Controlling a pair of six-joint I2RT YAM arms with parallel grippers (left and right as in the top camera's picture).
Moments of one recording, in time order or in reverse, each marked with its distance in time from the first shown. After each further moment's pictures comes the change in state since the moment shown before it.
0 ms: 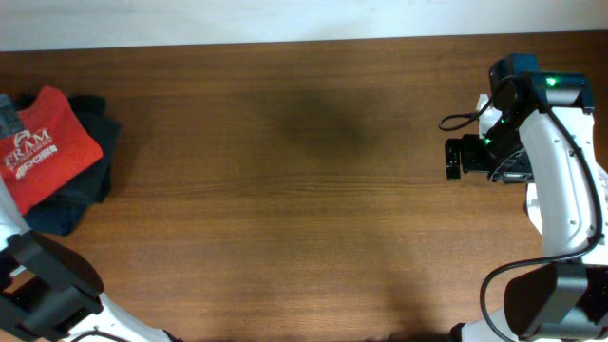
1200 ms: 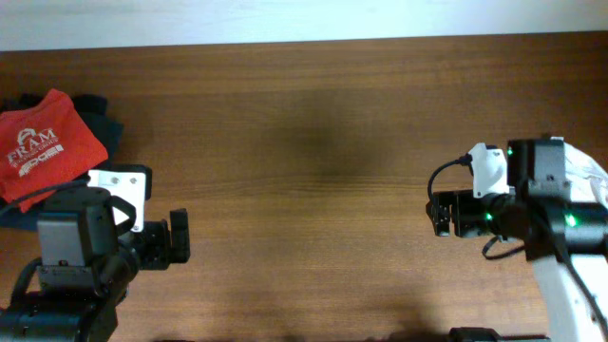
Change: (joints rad) left arm -0.686 -1.065 -0.542 -0.539 0.181 -0.191; right arm 0.030 -0.632 -0.533 0.356 -0.252 -0.116
